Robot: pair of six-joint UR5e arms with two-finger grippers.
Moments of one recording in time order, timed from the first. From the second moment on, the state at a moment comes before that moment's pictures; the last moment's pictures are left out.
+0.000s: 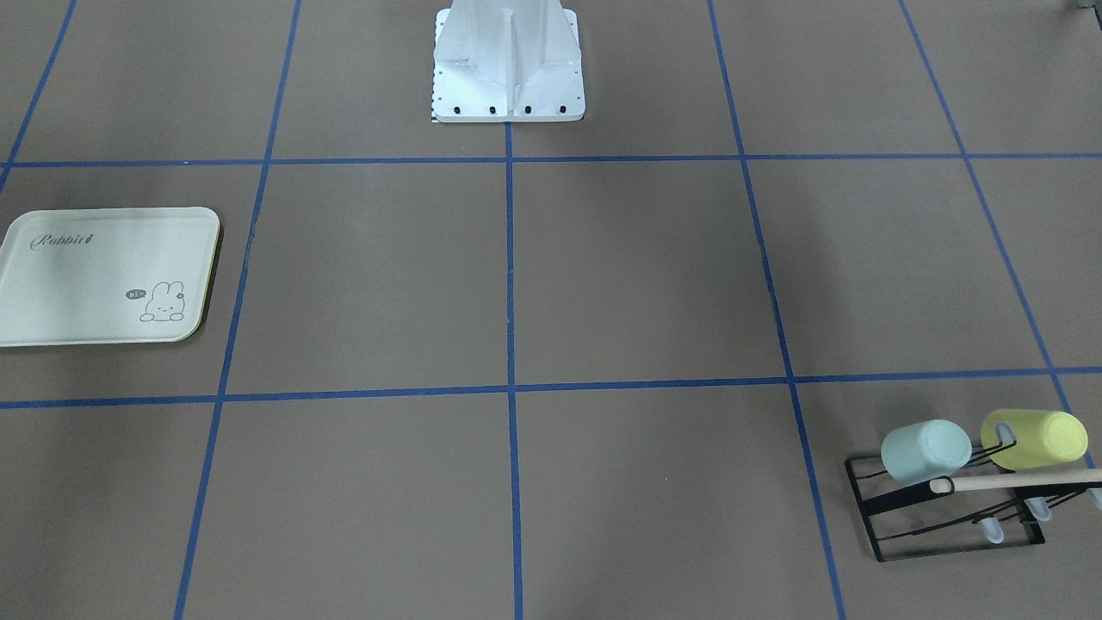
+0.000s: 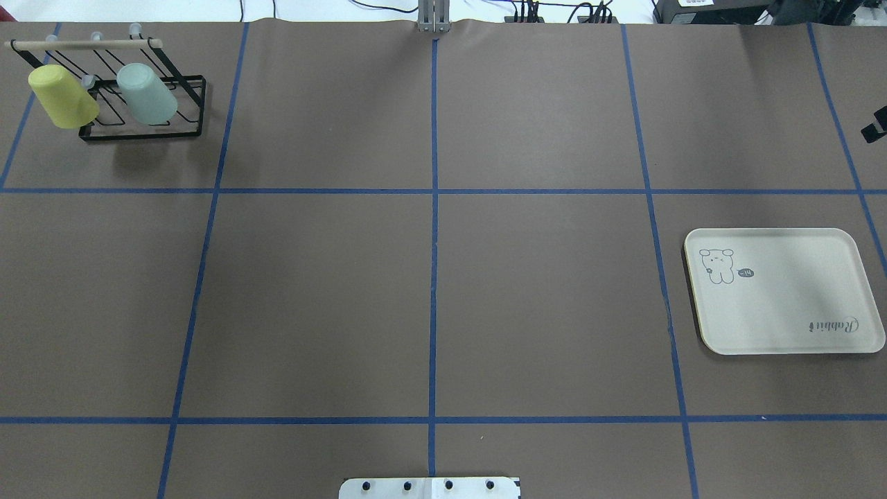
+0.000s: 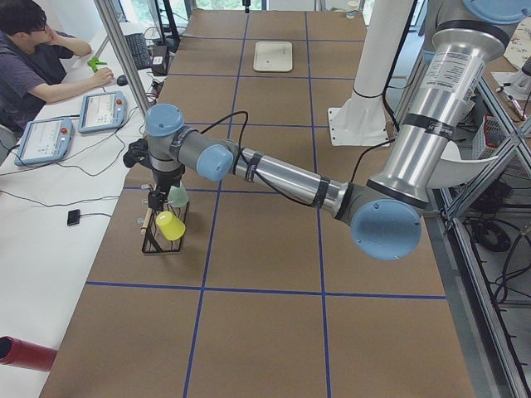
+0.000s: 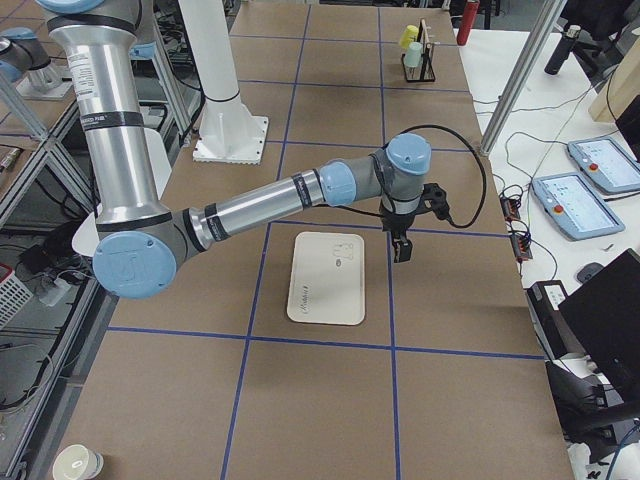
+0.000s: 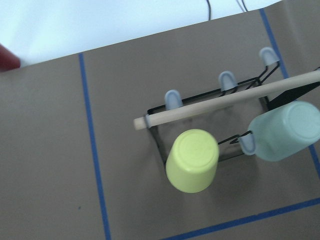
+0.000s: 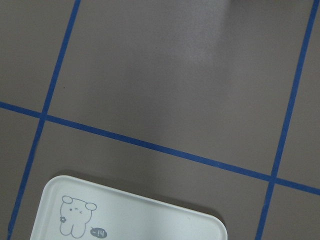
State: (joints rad) left arm -1.39 -1.97 -1.51 -1.78 -2.29 -0.18; right arm 1.39 -1.40 1.78 -1.68 2.33 0.05
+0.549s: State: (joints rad) left arm -1.22 -2.17 -1.34 -1.81 -2.09 -0.45; right arm 1.38 -1.39 1.74 -1.62 2.33 0.06
